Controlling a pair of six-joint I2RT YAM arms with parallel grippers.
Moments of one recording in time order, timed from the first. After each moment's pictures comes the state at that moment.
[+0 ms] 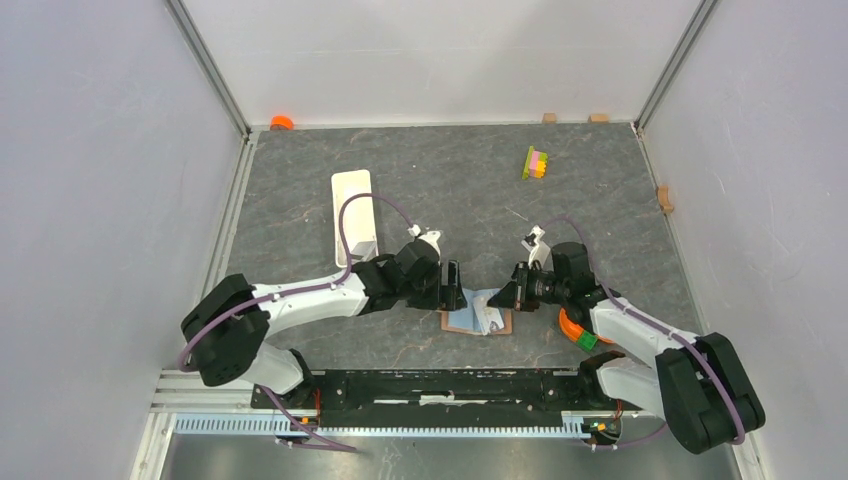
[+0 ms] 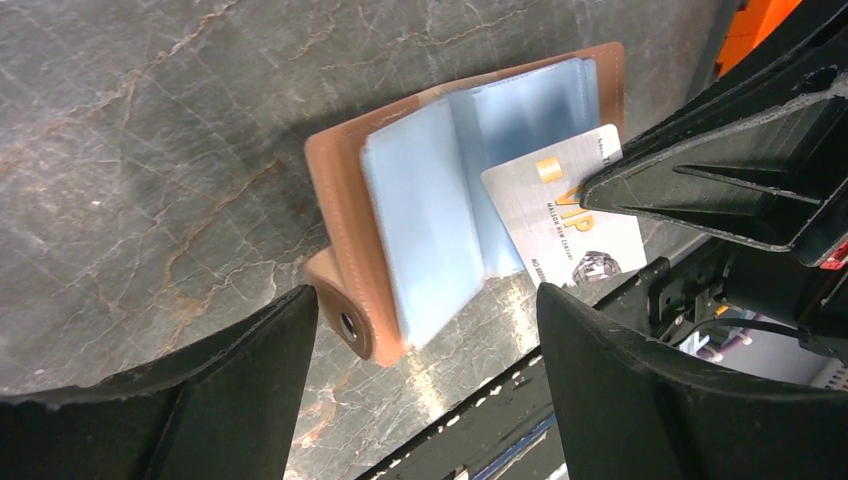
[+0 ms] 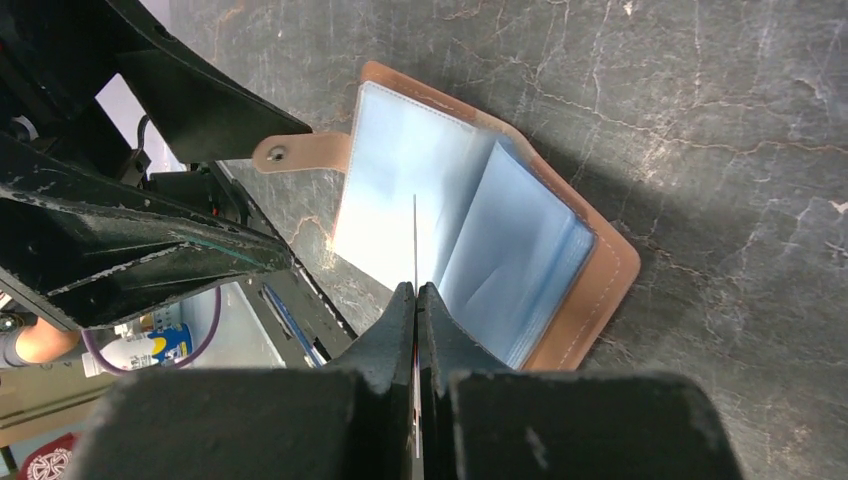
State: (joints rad) left arm -0.96 1.45 0.79 -0.16 0.04 -0.79; right arm 0.34 1.11 0.30 0.09 -0.70 0.58
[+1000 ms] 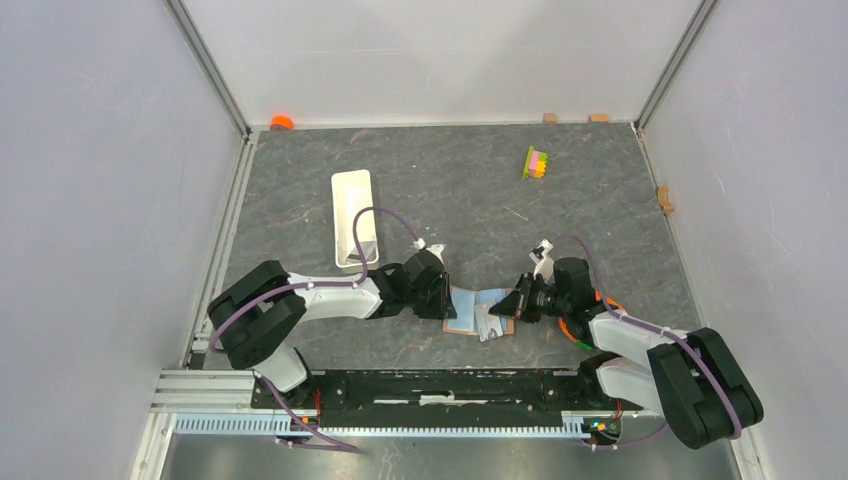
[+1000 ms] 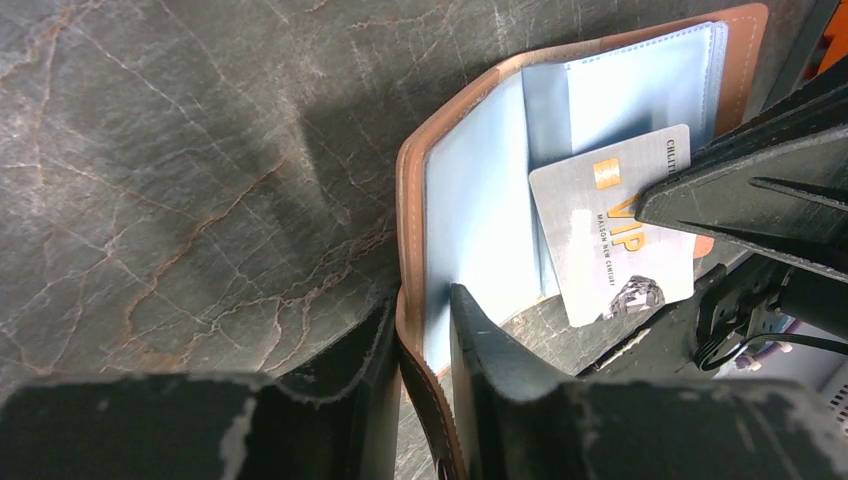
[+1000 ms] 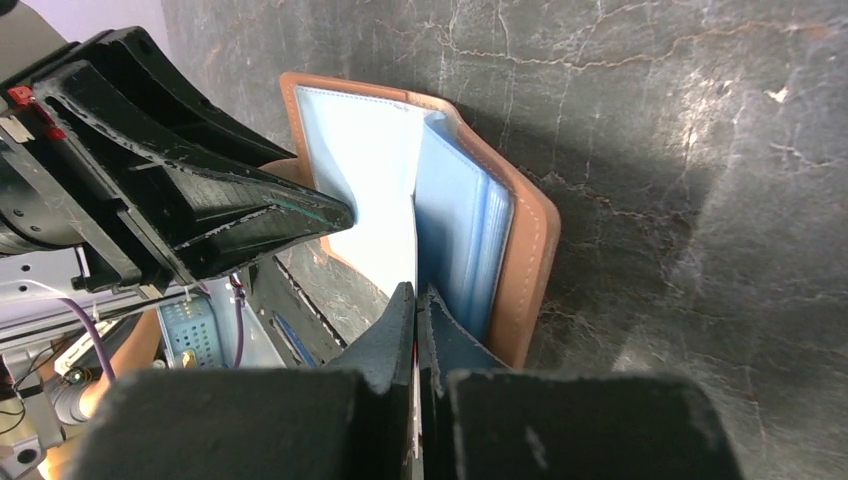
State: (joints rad) left arm -0.97 1.59 0.72 -0.01 0.08 -0.82; right arm 0.34 1.14 0.16 0.28 -0.64 0.75
